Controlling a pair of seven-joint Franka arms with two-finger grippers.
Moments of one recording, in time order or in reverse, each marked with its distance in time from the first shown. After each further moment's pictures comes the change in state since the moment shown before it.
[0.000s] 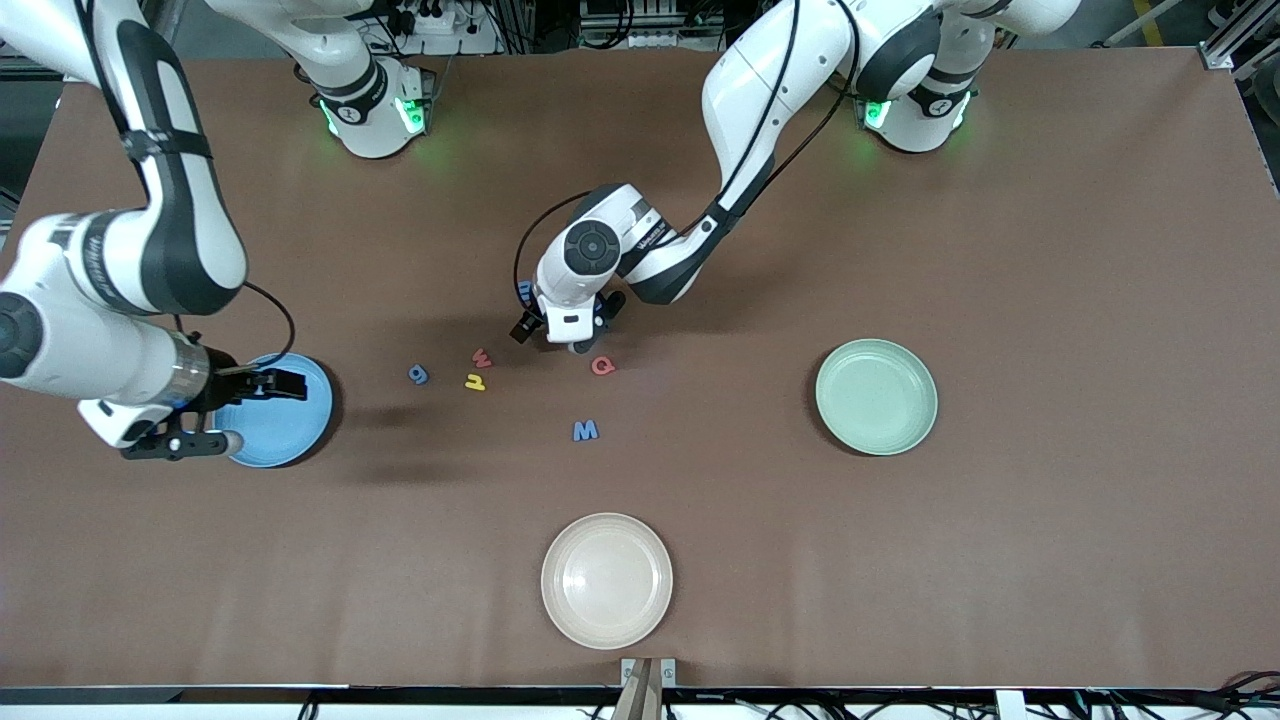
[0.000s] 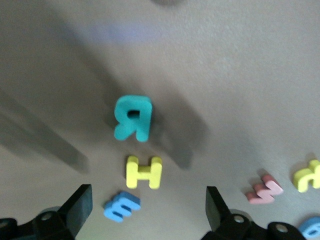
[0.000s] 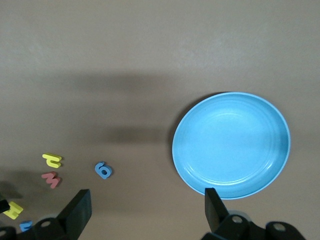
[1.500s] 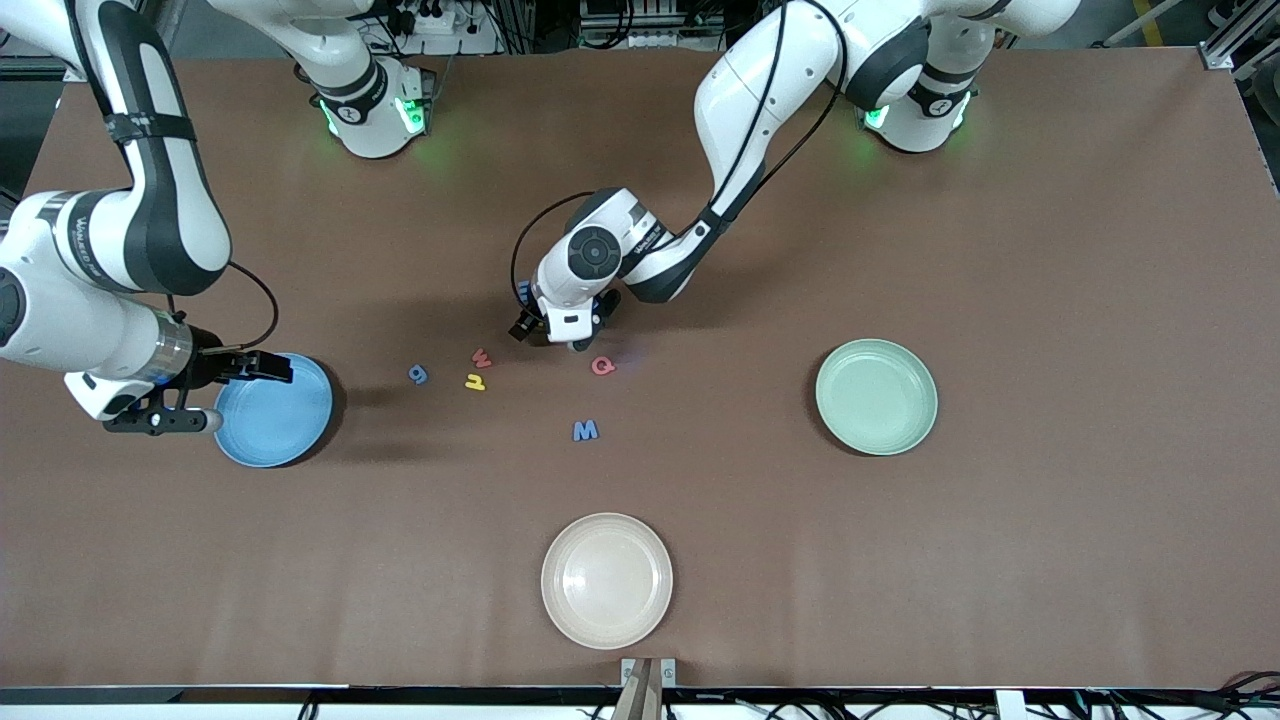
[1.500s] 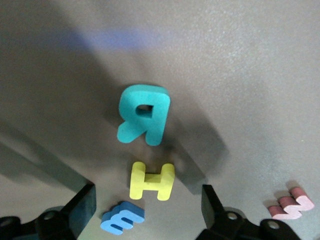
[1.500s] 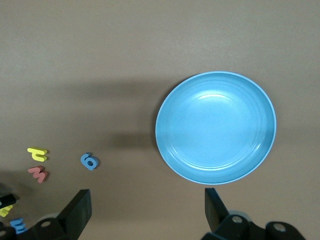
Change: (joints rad) left arm -0.018 0.052 -0.007 0.010 -0.034 0.042 -0.001; right arm -0.051 -0.085 0.001 -0.117 -0.004 0.046 0.002
